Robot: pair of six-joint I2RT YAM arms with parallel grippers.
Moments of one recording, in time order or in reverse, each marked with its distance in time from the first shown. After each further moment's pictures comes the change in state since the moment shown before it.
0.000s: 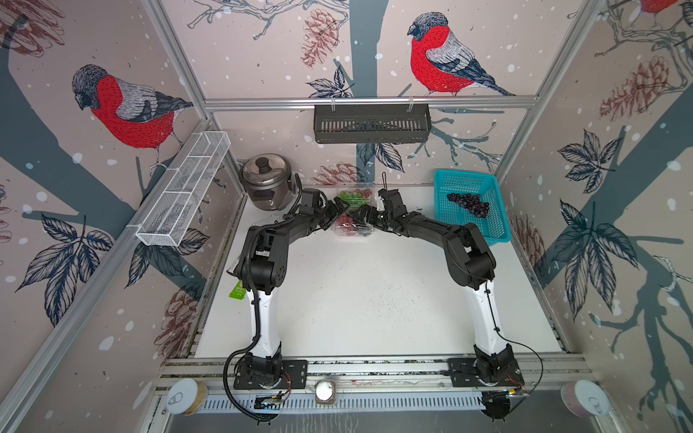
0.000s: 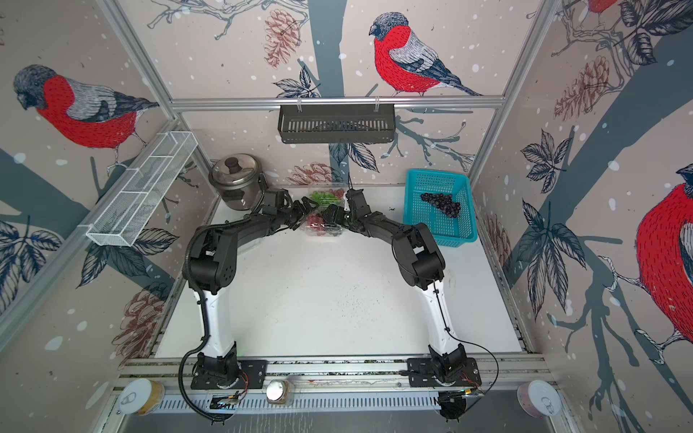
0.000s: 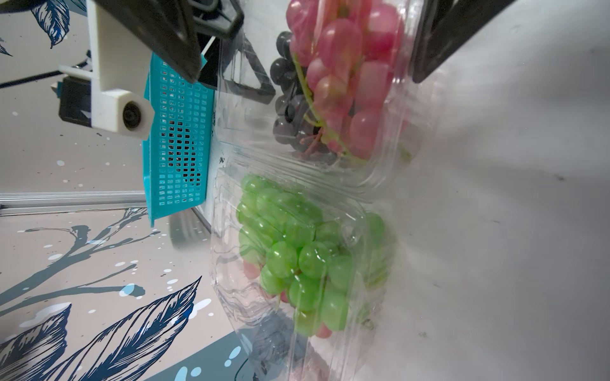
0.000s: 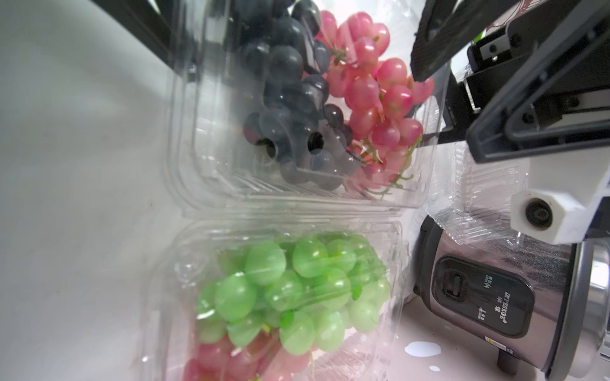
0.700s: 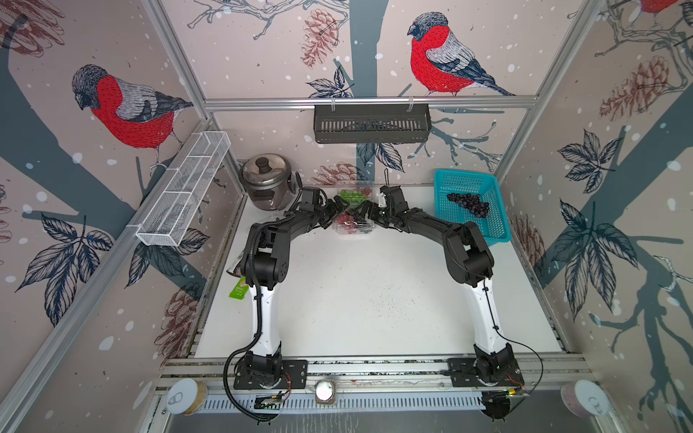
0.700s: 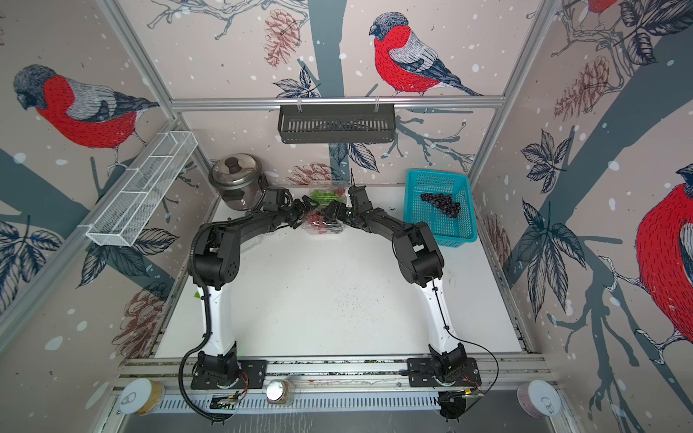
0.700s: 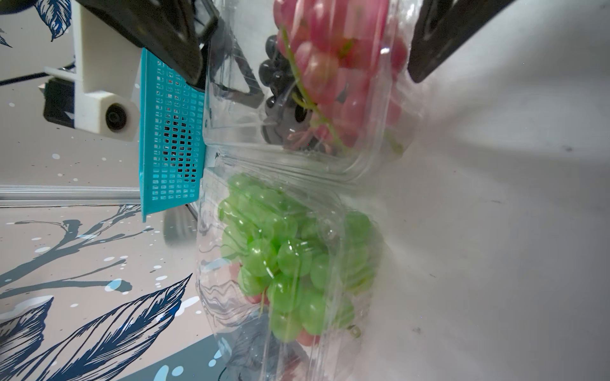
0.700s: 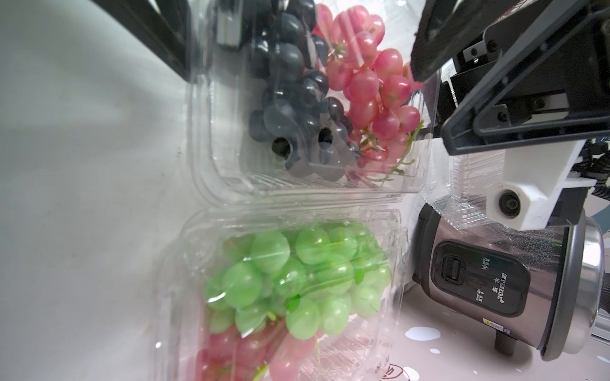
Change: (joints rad) left arm 0.010 0.064 0.086 -0.047 0.023 -0.001; right arm -0.027 0.033 0.057 -0.031 -0.027 0.004
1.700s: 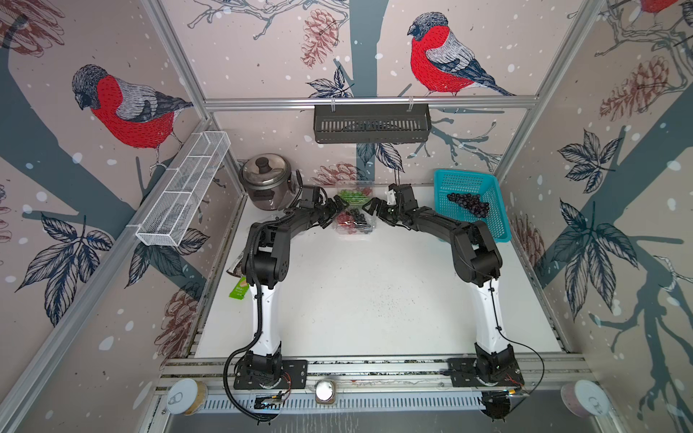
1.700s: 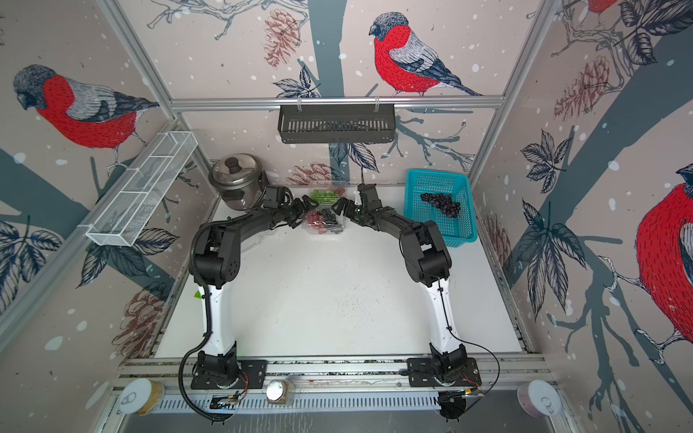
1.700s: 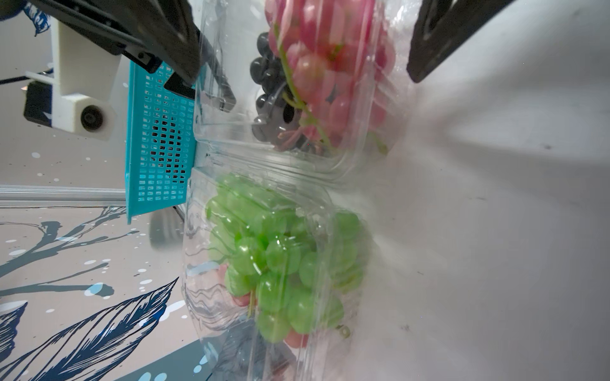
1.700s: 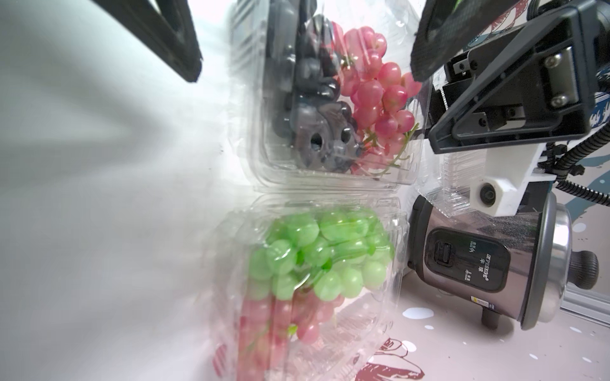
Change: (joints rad) left arm 0.008 0.008 0.050 -0.103 -0.016 0.048; right arm -0.068 -0.052 -0.063 0.024 -0.061 -0.002
